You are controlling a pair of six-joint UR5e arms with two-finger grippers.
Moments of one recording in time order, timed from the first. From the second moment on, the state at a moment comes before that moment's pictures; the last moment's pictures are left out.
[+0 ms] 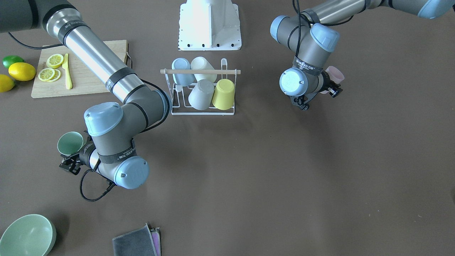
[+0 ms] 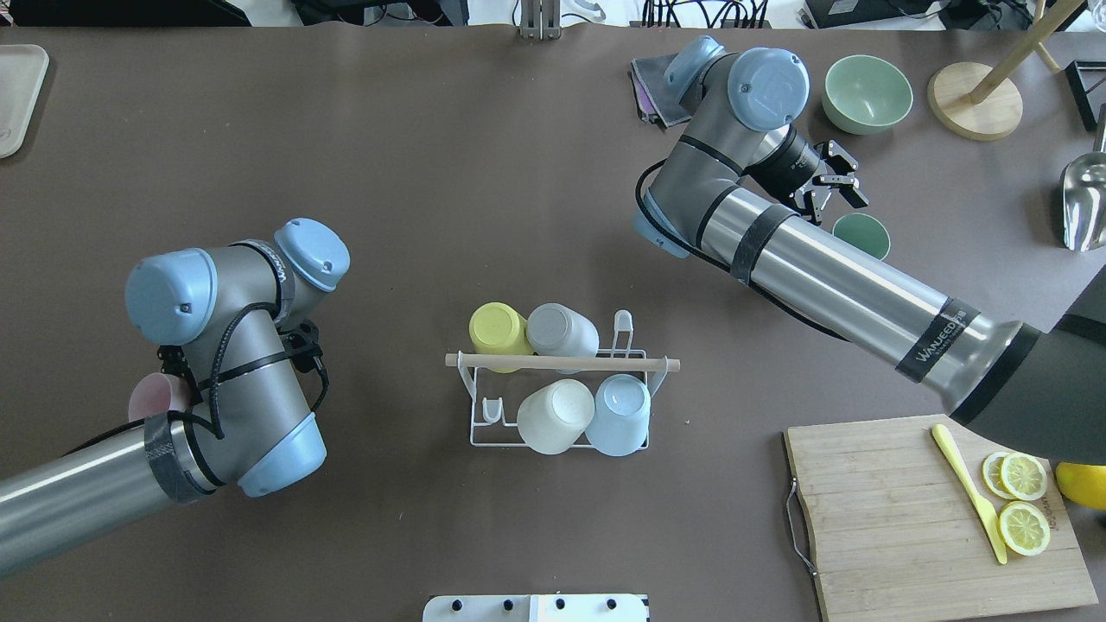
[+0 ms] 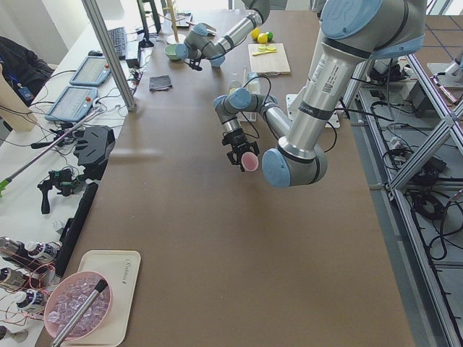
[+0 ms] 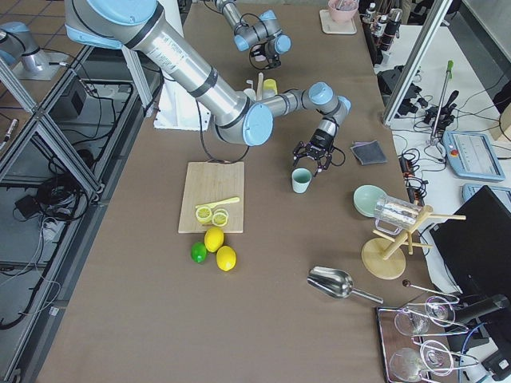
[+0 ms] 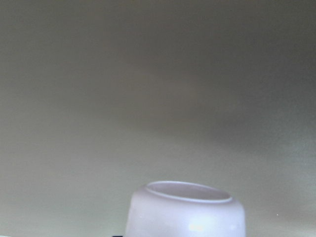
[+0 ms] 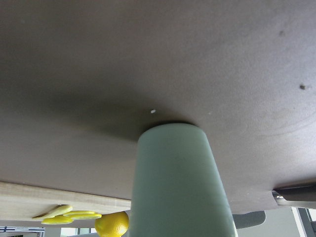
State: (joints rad) left arm -0.61 -2.10 -1.68 -0.65 -1.89 0.23; right arm 0.80 -0.57 0.86 -2.33 1.74 -0.44
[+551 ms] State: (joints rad) left arm -0.77 -2.10 -1.85 -0.66 -1.81 0.31; right arm 0.79 -0.58 0.86 -2.32 1.70 -0.45
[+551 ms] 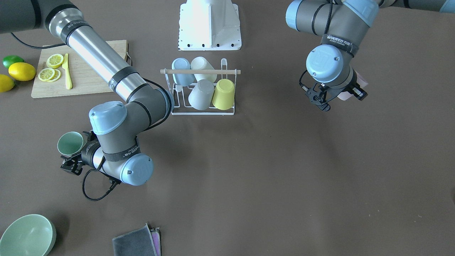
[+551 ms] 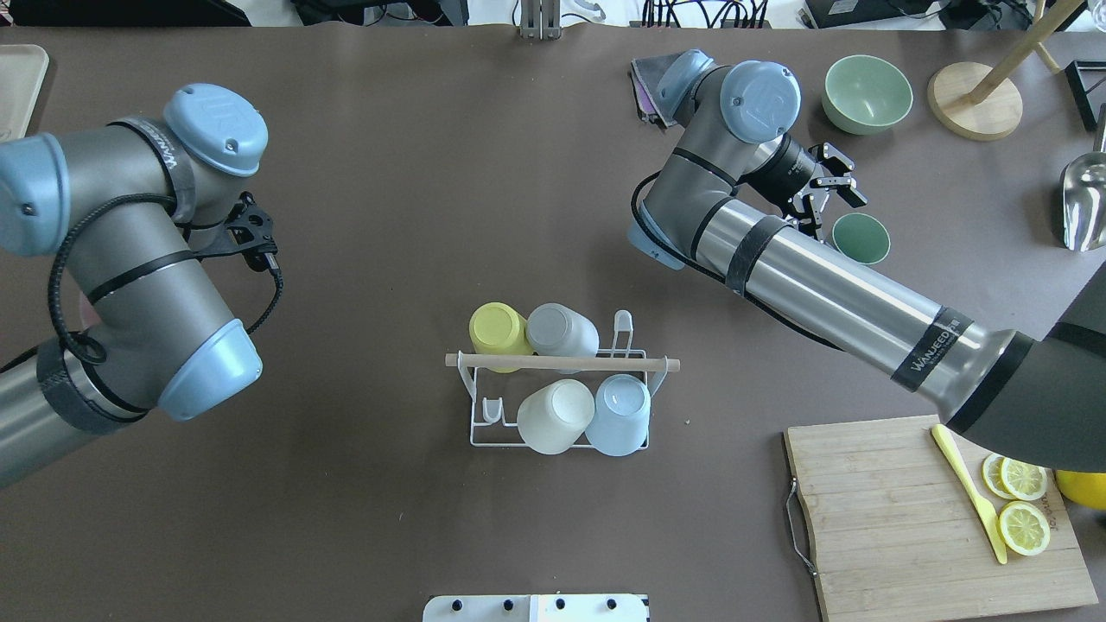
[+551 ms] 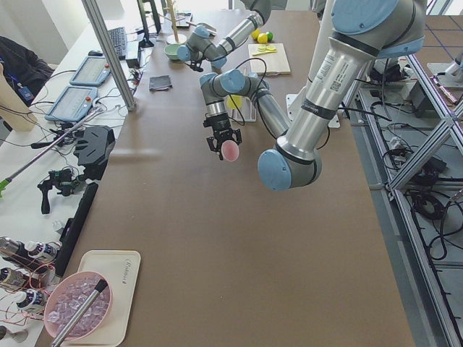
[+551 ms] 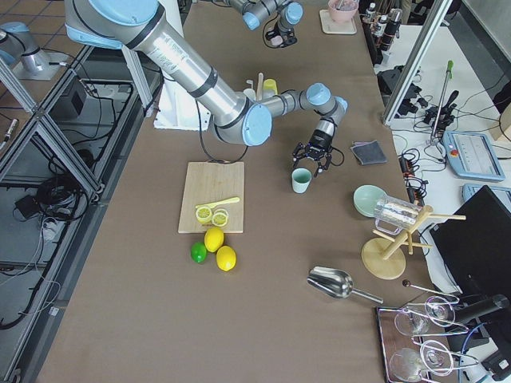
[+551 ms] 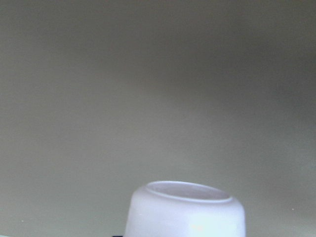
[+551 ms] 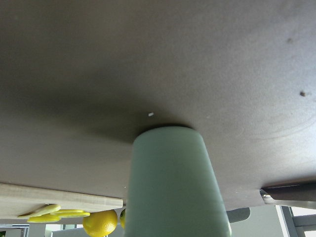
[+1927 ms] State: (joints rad) left arm -0.83 -2.14 -2.00 -0.87 -1.71 0.24; right arm 0.75 -0.59 0.82 -2.29 1.63 -0.49
